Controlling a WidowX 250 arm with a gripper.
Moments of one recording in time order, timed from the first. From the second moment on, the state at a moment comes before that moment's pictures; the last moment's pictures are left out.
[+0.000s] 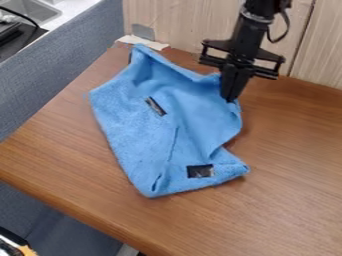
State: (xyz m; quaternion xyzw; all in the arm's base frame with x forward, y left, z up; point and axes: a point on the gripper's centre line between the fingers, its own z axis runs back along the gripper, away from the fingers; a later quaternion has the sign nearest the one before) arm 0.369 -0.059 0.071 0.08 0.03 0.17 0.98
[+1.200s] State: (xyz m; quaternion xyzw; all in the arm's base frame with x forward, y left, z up) arm 0.387 -0.077 0.041 0.04 0.02 0.13 0.99
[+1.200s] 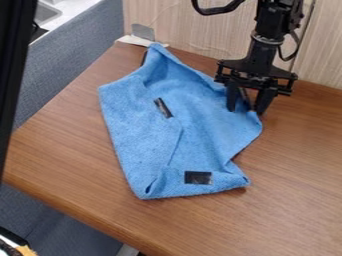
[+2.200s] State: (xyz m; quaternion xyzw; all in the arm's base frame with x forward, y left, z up) arm 0.353 -0.049 0.113 0.02 0.00 0.15 0.99
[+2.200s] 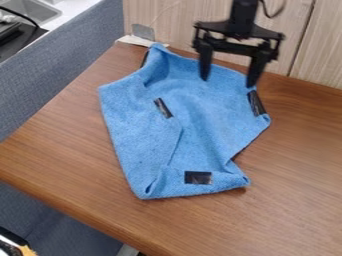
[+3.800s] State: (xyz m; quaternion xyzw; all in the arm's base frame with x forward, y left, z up) arm 0.337 -0.036 0.119 0.02 -0.02 0.15 0.99
